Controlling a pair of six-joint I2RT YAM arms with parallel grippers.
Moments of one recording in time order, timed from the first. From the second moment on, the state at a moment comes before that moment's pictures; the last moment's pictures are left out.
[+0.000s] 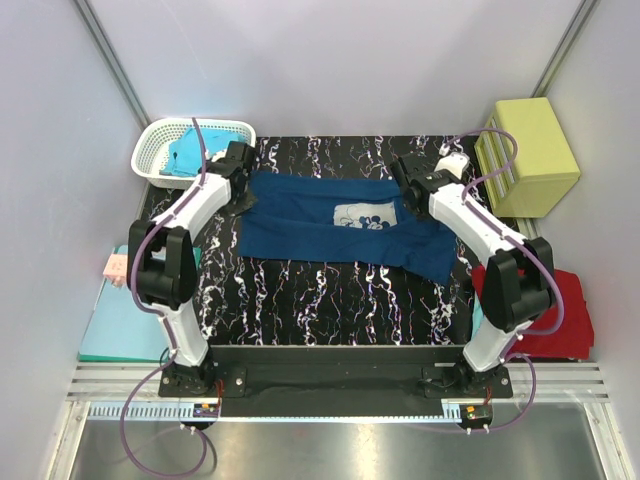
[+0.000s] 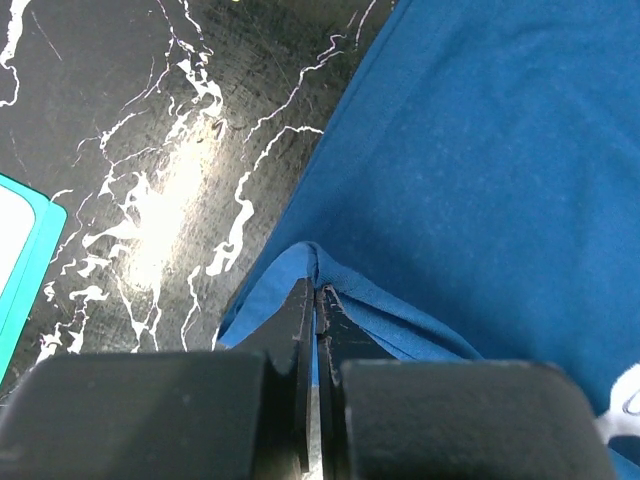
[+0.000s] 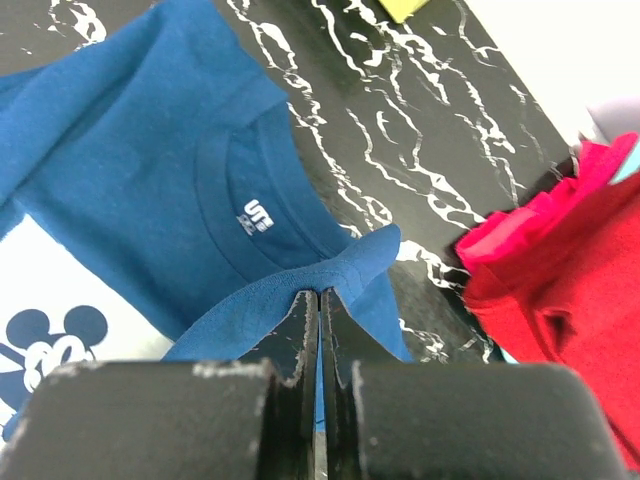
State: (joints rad) left arm -0.23 1.84 1.49 -0.76 -0.33 -0.70; right arm 0.39 1.69 1.41 -0.90 0.85 0.84
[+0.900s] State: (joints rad) left arm -0.20 2.04 1.62 -0.76 -0.33 -0.69; right arm 0.35 1.98 1.58 -0.86 0.83 0.80
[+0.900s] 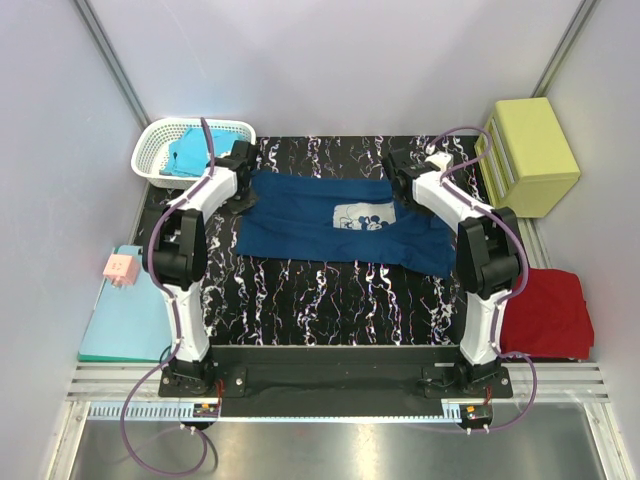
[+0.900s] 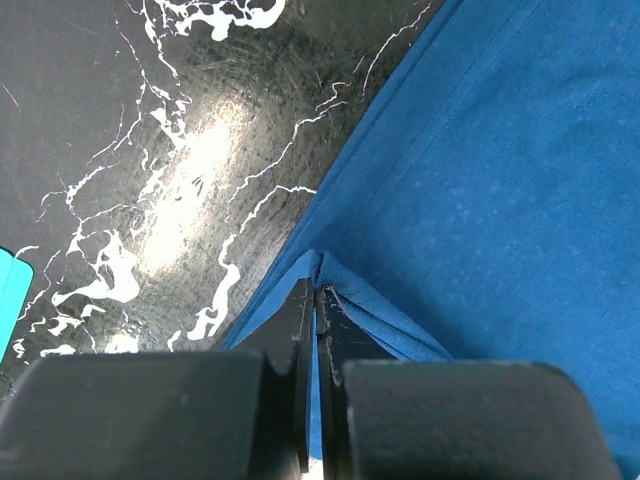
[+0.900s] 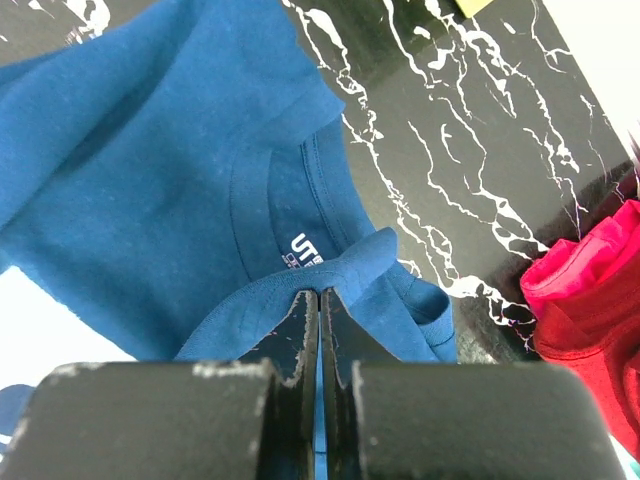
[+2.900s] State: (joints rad) left arm -0.35 1.90 1.26 -0.60 -0.28 -0.65; right arm 0.51 1.87 1.22 -0.78 0.58 0.82
